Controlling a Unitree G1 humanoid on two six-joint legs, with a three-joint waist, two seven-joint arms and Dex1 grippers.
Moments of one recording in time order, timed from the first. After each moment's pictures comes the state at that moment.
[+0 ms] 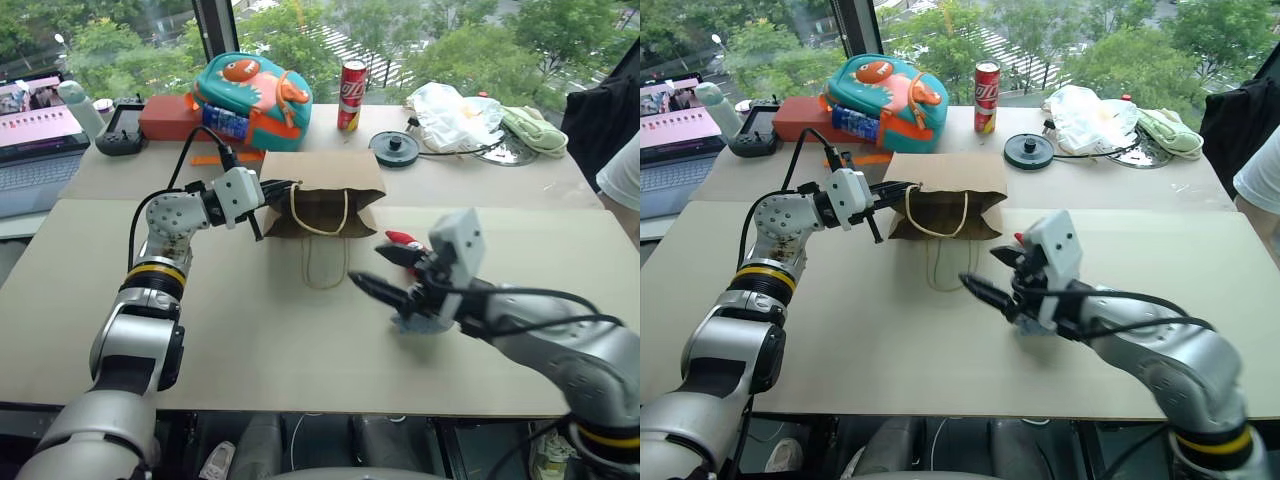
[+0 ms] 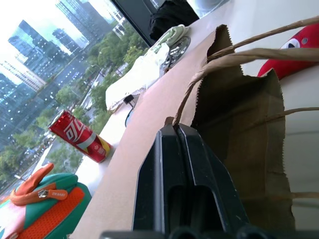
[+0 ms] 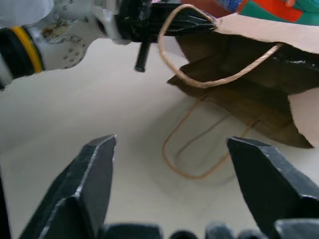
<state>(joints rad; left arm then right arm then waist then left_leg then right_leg) -0.95 0.46 -0.08 0.96 -0.06 -0.74 -1.01 -0.30 -0.59 0.03 -0.68 0.92 0.92 0.10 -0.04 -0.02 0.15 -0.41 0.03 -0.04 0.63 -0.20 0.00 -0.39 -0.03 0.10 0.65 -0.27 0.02</state>
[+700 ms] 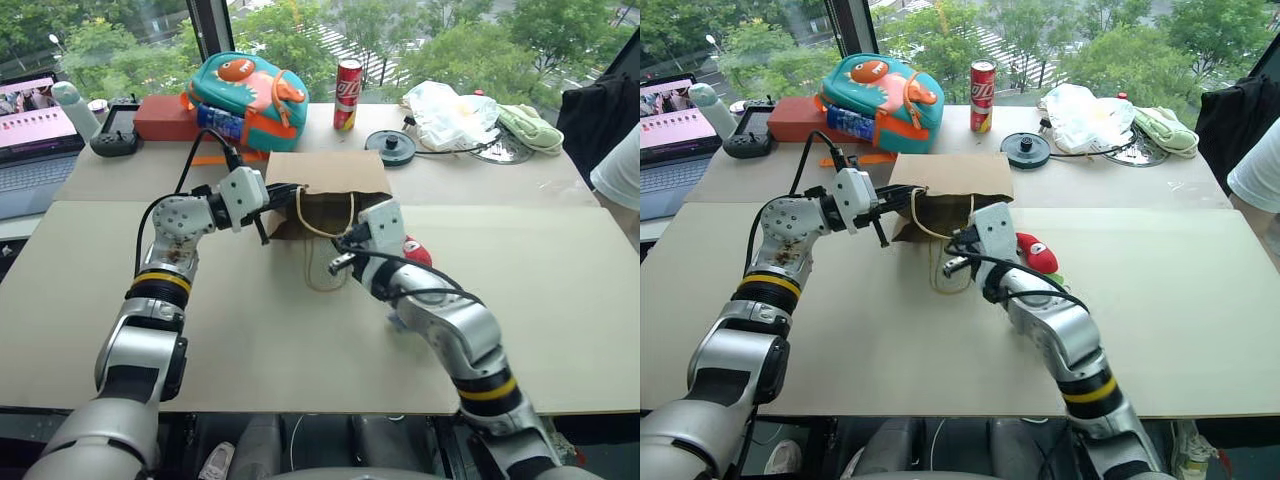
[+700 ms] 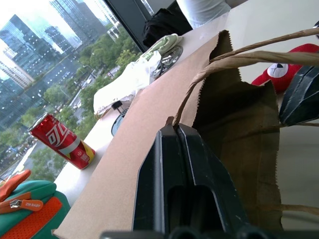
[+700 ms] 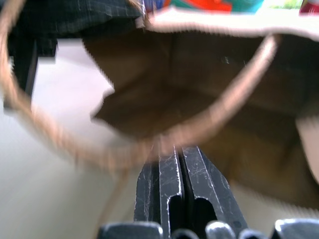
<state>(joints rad) -0.89 0.44 -0.08 0.83 -0.08 -0.61 -1.02 -0.47 -0.18 0.26 -0.27 0.40 0.67 0.06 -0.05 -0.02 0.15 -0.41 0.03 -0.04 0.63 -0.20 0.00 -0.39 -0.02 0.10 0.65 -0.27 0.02</state>
